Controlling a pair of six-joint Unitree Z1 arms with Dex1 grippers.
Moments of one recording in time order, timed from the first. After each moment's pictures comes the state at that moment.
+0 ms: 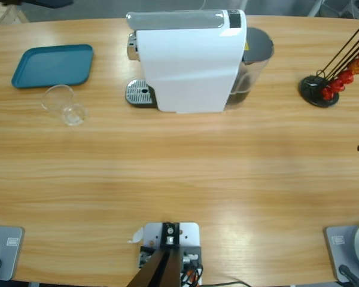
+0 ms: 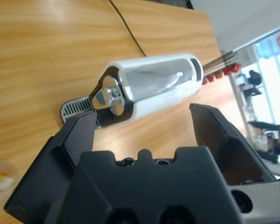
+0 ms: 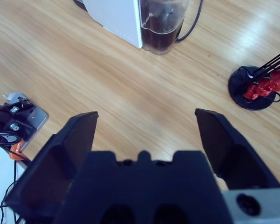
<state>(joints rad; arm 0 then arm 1) -0.58 1.51 -1.33 0.45 -0.26 -0.57 0.71 0.84 -0.89 0.84 -0.03 0.09</state>
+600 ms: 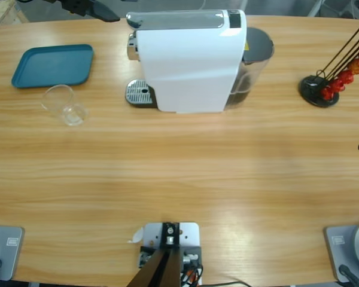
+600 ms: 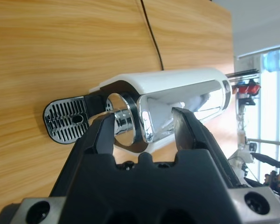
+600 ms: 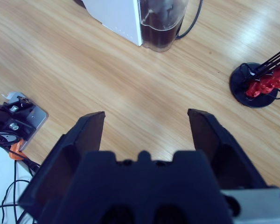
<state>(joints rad) -0.55 1.74 -1.47 0.49 -0.30 -0.69 0.71 0.84 -0.89 0.84 -0.03 0.10</state>
